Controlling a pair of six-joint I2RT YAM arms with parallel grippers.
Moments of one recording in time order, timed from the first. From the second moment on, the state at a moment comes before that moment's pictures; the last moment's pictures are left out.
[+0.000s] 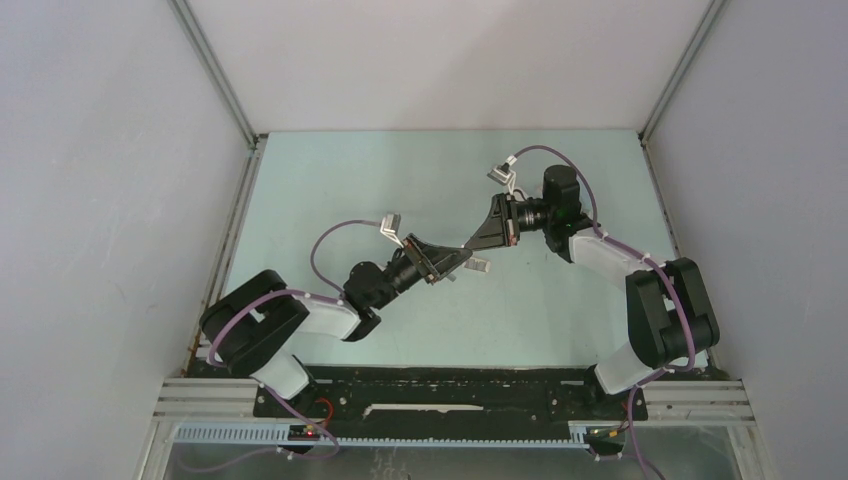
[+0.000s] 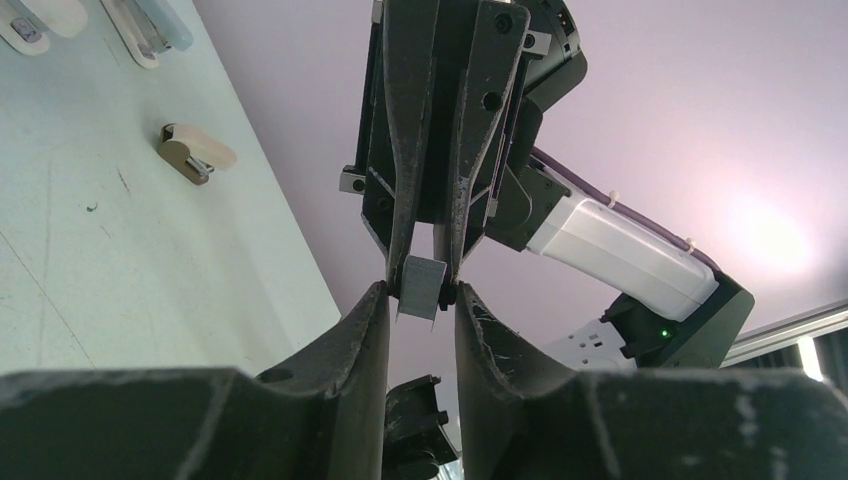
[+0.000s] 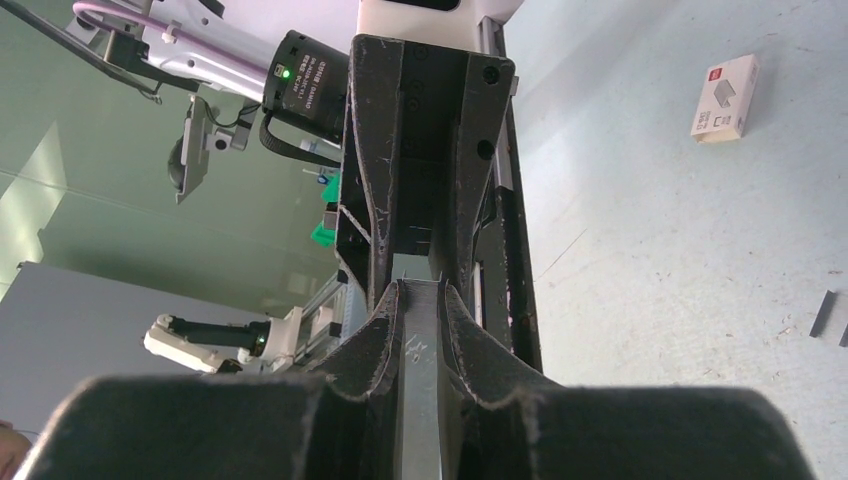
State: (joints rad) left arm -0.82 1.55 0.41 1.38 0.14 -1.29; right arm 0.30 1.56 0.91 0.43 -1.39 0.77
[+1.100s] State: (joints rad) left arm -0.82 1.57 0.42 1.39 0.19 -1.30; right arm 0.29 1.56 0.90 0.43 -1.40 0.77
